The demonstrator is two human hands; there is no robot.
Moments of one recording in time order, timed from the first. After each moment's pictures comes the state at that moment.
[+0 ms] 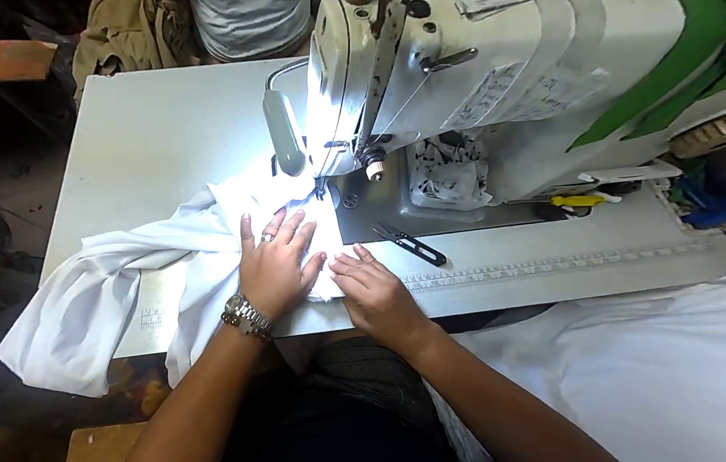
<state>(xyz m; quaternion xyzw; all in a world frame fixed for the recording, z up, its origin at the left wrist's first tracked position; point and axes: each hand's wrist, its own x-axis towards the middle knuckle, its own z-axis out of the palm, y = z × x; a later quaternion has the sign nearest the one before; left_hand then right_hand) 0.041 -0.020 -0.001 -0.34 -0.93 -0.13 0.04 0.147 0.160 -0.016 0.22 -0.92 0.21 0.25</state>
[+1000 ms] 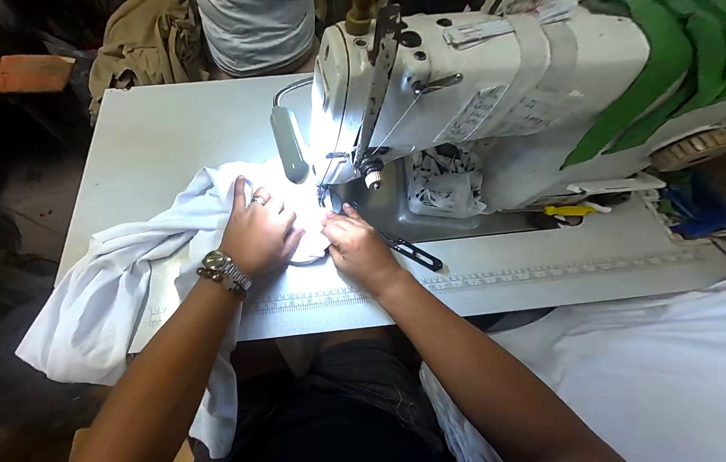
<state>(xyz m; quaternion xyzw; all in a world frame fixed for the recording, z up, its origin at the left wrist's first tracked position) -0.016 -0.034 0.037 -0.44 -0.89 -0.07 0.10 0.071 0.158 0.001 0.17 -0.93 0.22 0.22</state>
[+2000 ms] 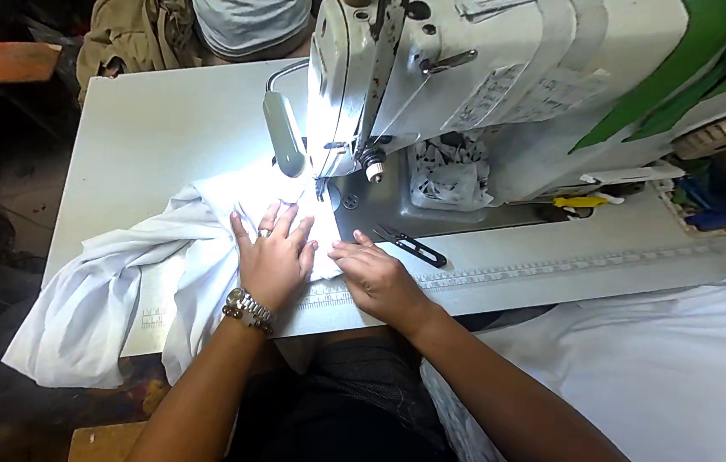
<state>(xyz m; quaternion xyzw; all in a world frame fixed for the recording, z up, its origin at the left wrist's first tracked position) 0.034 -0.016 0.001 -0.31 -0.94 -0.12 0.06 0.124 0.173 -0.012 0.22 -0.91 0.27 0.22</state>
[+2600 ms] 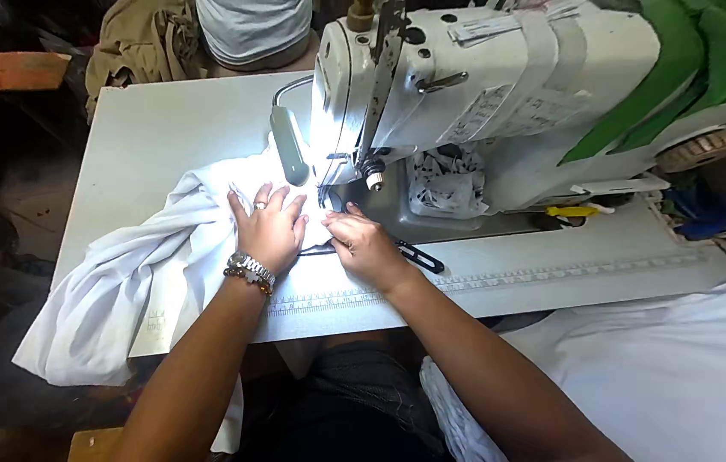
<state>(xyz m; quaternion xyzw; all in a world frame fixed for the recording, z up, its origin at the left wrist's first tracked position) -0.015 -0.008 0.017 -0.29 -0.95 -0.12 0.03 0.068 0.169 0.003 0.18 -0.92 0.27 0.22</state>
